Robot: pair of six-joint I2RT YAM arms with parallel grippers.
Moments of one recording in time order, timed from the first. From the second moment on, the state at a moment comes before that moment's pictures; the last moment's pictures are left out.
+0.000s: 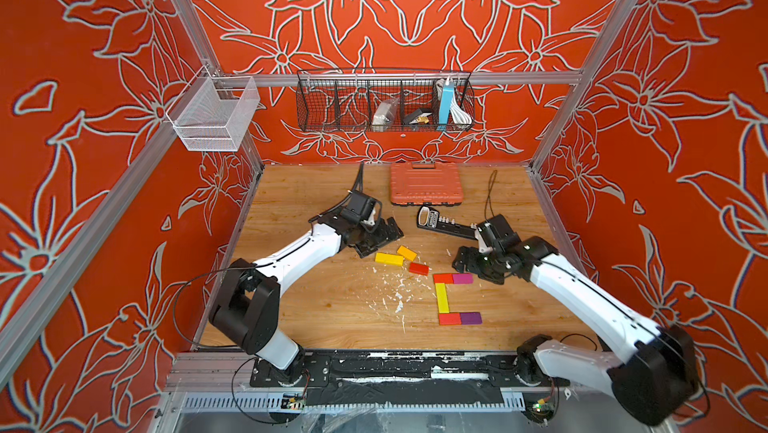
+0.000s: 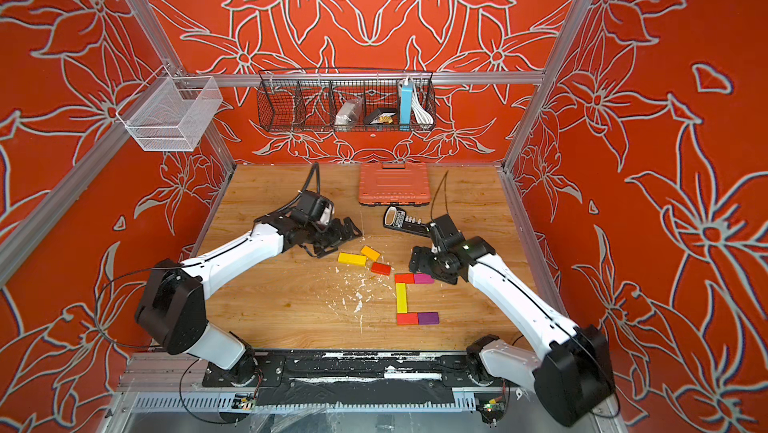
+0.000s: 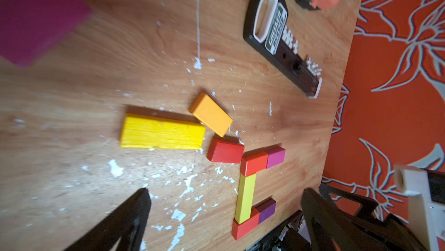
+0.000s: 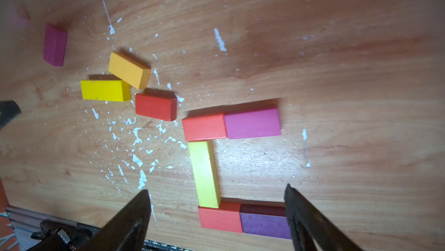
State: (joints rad) left arm -0.41 1.52 1.11 -0.53 0.35 -0.85; right arm 0.53 1.24 0.97 -0.88 -0.12 0.66
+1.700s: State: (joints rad) left arm 0.03 1.33 0.93 -0.63 0.56 -0.75; right arm 0.83 2.05 1.53 -0.80 -0.19 0.67
